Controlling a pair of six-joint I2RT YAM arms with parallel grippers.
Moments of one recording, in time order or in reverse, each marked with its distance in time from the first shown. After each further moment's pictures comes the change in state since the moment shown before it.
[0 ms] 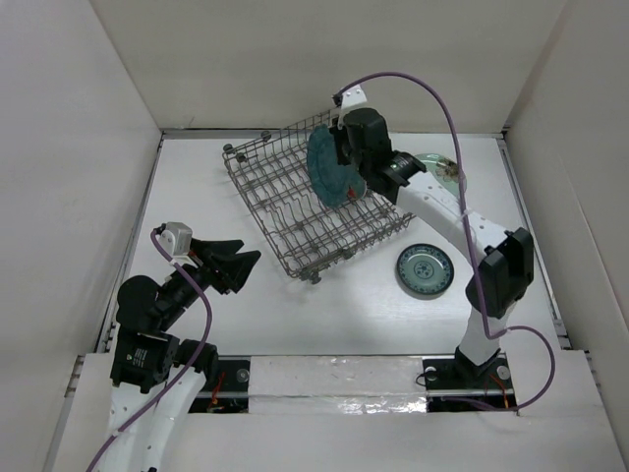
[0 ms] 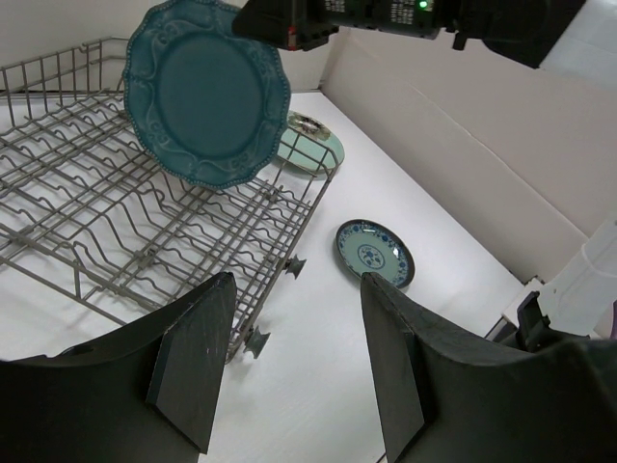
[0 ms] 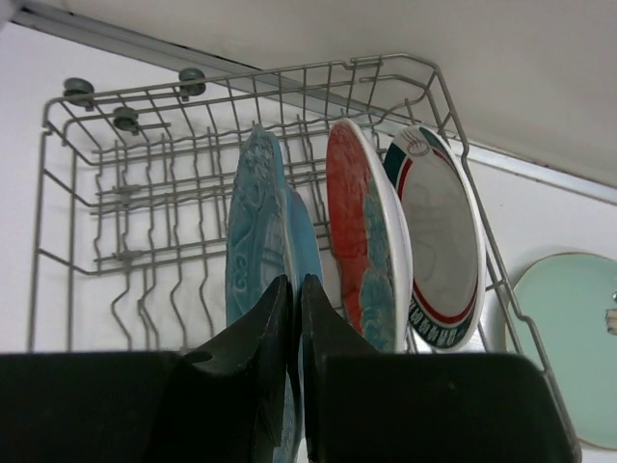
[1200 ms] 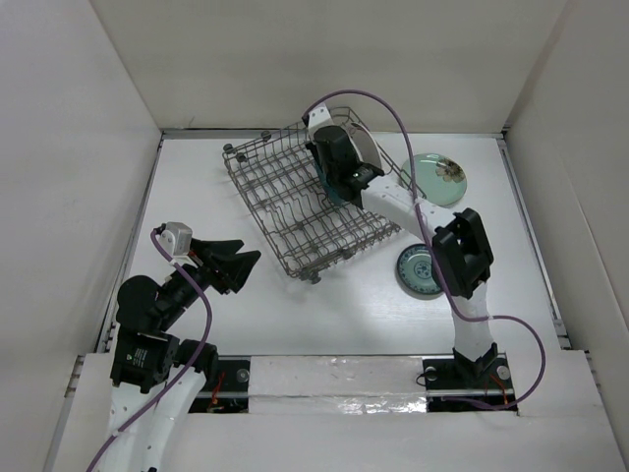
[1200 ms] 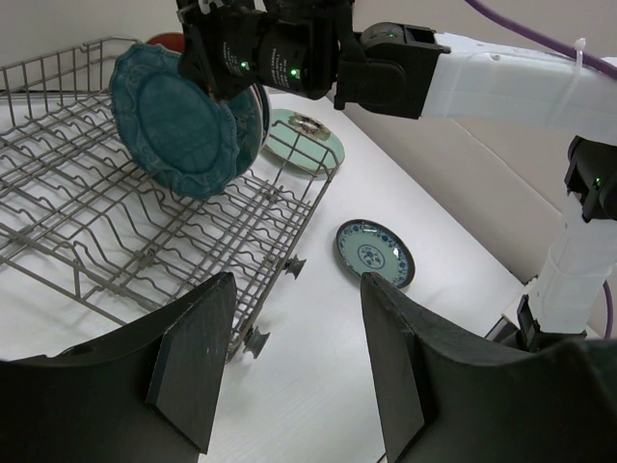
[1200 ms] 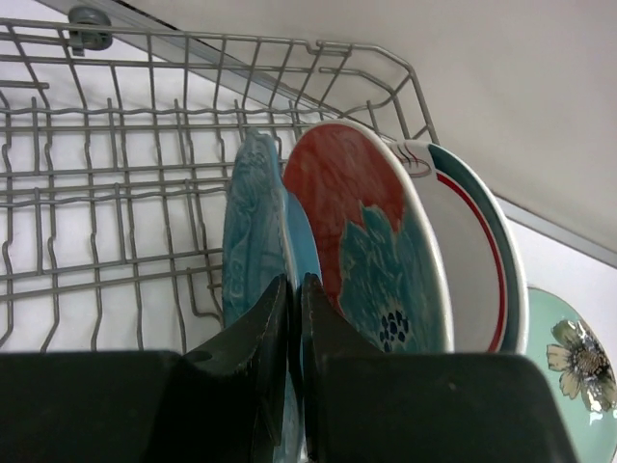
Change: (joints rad) left arm 0.000 0.000 0.000 0.000 0.000 0.000; right arm 0.039 0.292 0.076 0.187 0.203 -0.263
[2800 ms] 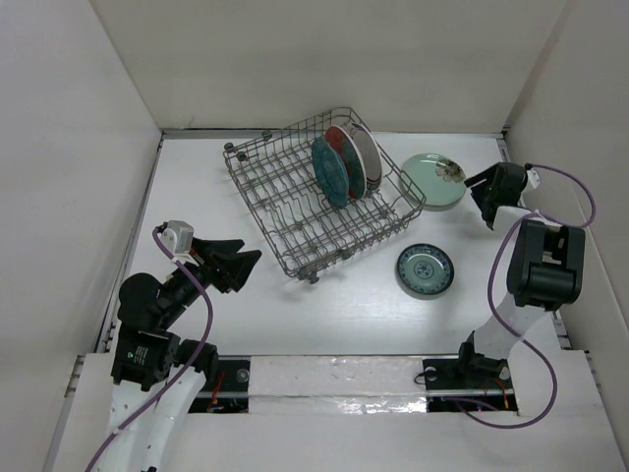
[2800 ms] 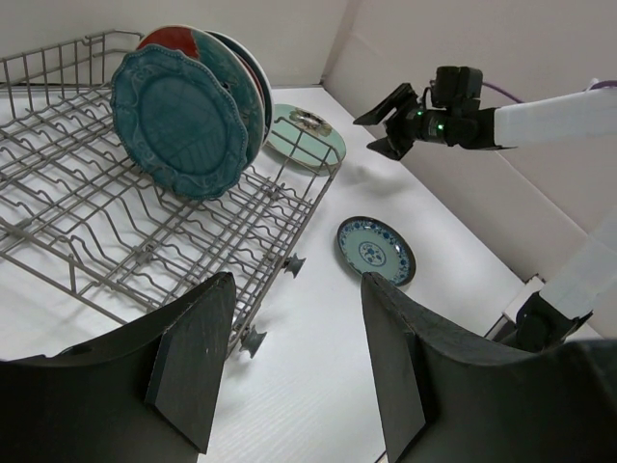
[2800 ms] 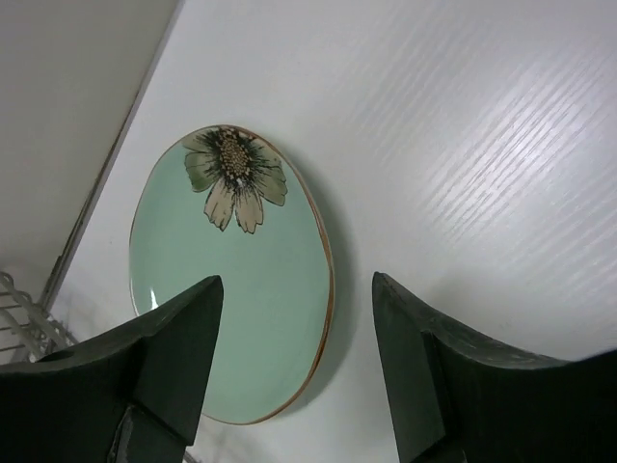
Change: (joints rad) left arm 0.000 0.011 -0.003 0.000 0.000 0.000; right arm -0.919 -0.305 -0.807 0.324 -0.456 0.975
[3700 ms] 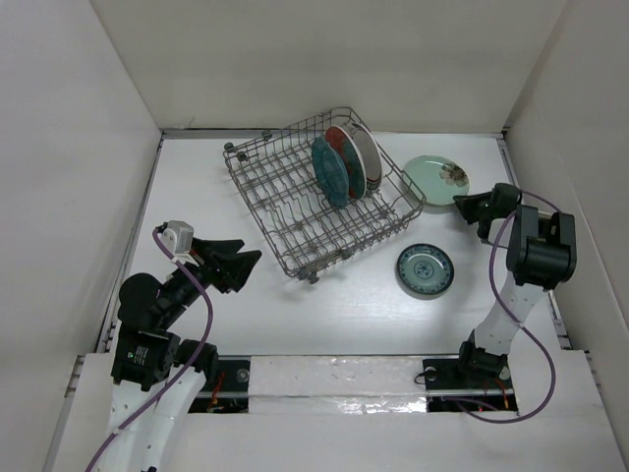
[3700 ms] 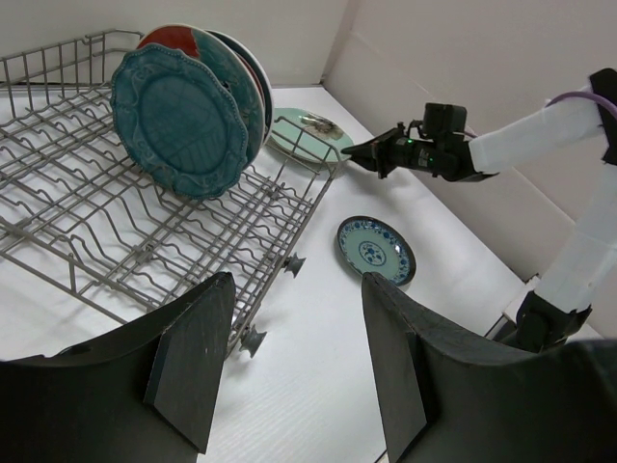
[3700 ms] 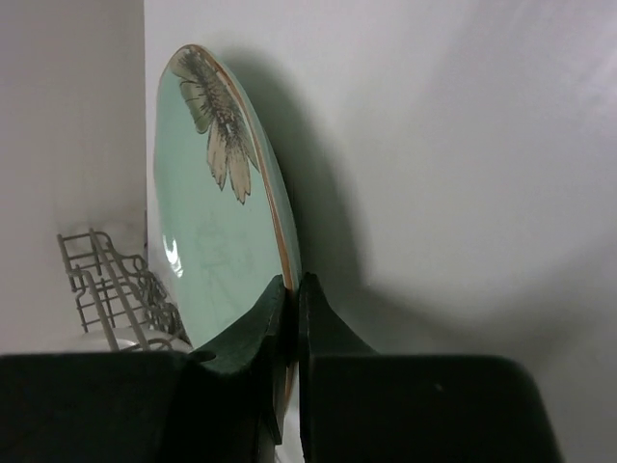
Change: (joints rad) left arm 0.000 -0.001 -0.002 -0.001 0.000 0.000; right arm -0.056 0.231 -0.080 0.315 -0.319 0.326
